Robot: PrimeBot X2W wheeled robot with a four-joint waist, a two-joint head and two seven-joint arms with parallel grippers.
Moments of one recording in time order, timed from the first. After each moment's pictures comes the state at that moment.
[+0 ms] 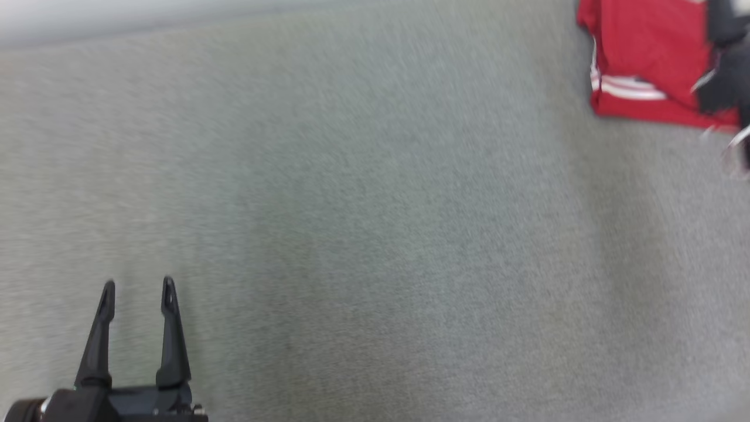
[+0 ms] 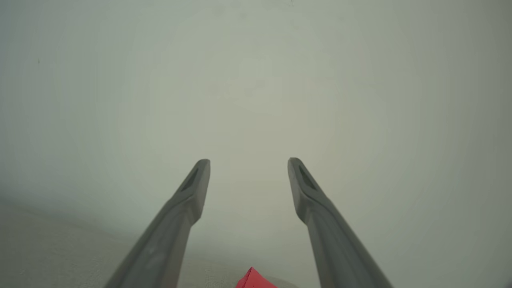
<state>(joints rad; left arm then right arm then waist) -0.02 0.07 0.07 -0.08 -0.09 -0.09 -0.26 -1.03 -0.58 0.28 0.56 0.25 0.13 -0.26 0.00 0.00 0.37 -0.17</state>
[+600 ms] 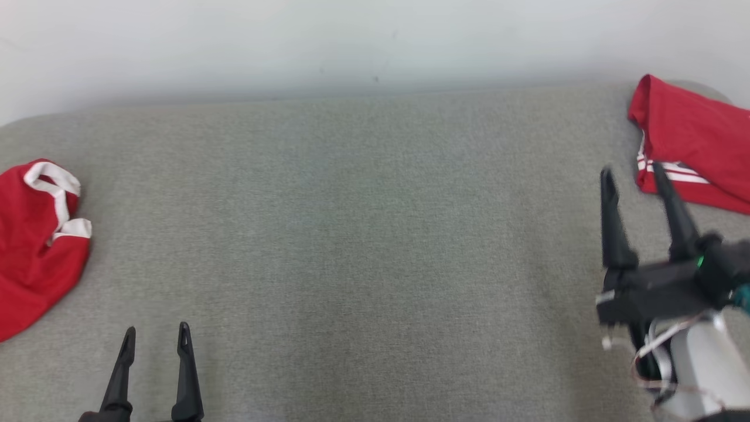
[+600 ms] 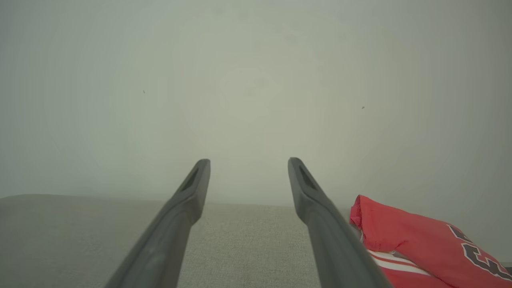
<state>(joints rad) 0.05 0.05 0.08 0.04 -0.10 -0.08 -0.26 -0.35 -0.27 0.01 0.20 0.22 0.13 -0.26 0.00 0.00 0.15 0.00</state>
